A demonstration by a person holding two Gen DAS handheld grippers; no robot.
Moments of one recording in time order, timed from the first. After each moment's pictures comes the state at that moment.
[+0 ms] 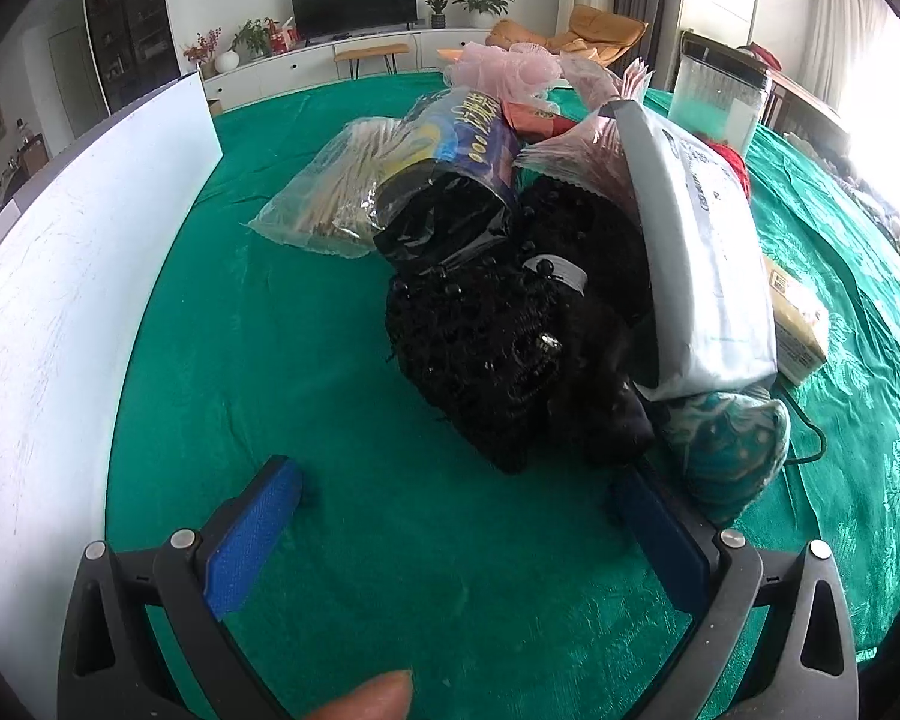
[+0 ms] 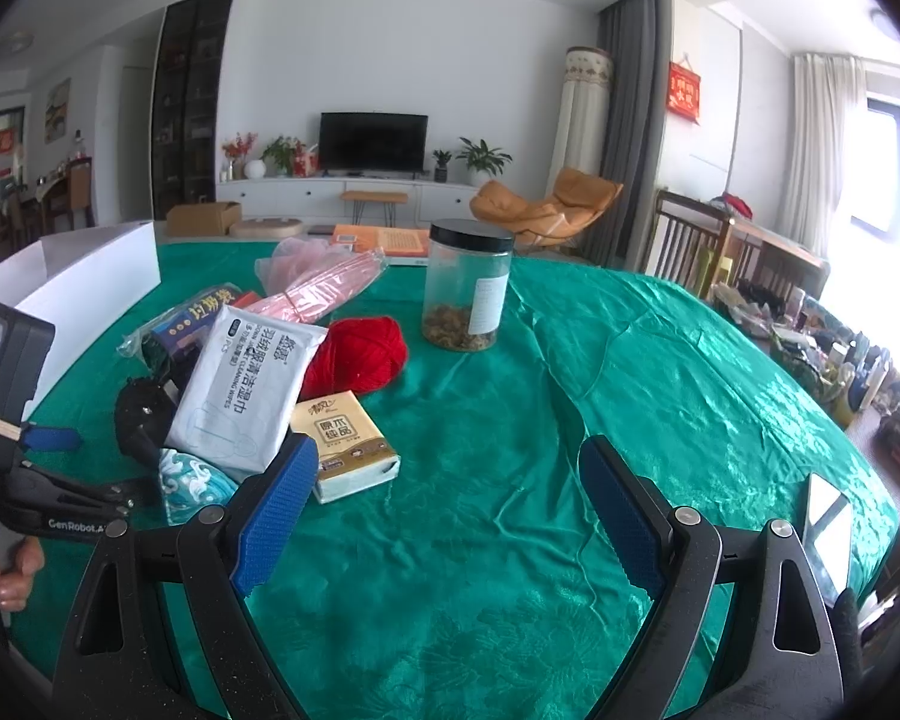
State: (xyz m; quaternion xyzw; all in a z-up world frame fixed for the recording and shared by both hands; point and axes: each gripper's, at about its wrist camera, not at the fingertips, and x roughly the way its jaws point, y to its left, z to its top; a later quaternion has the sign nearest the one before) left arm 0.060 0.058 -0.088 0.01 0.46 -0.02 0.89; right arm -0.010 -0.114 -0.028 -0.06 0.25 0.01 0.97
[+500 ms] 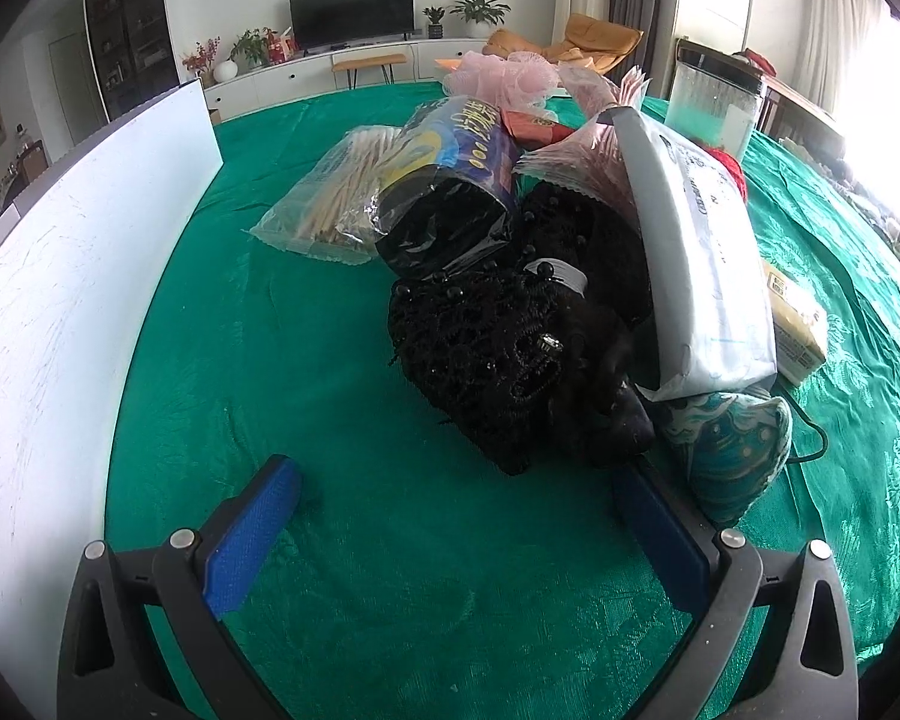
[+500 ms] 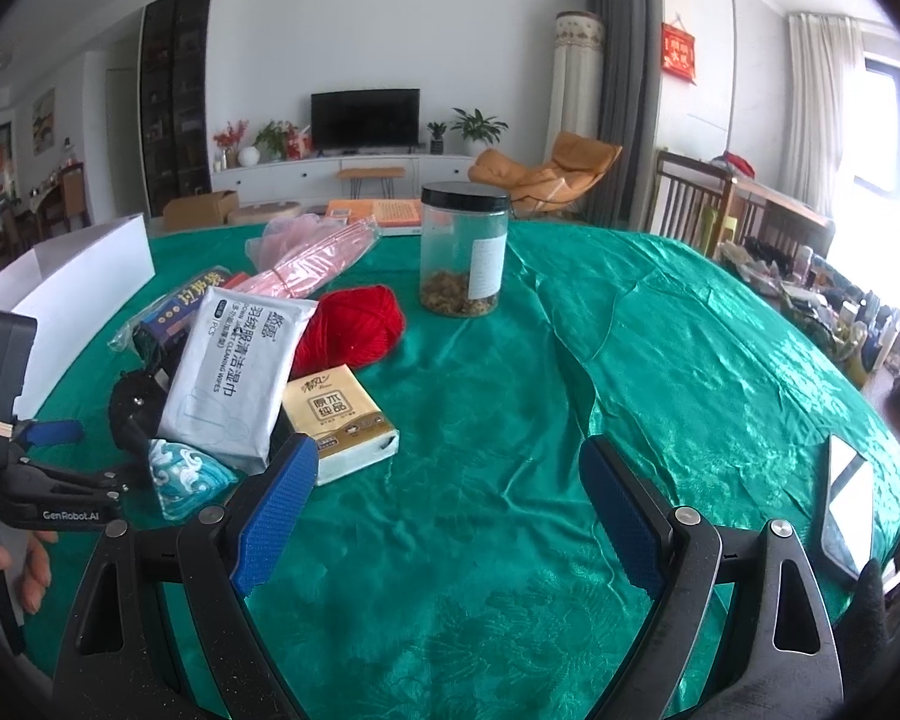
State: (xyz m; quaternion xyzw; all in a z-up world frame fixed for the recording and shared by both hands) left arm 0.056 0.057 -0.090 0.01 0.45 -0.02 0.89; right arm 0.002 -0.125 -0.038 -0.03 0.29 0.02 0.96
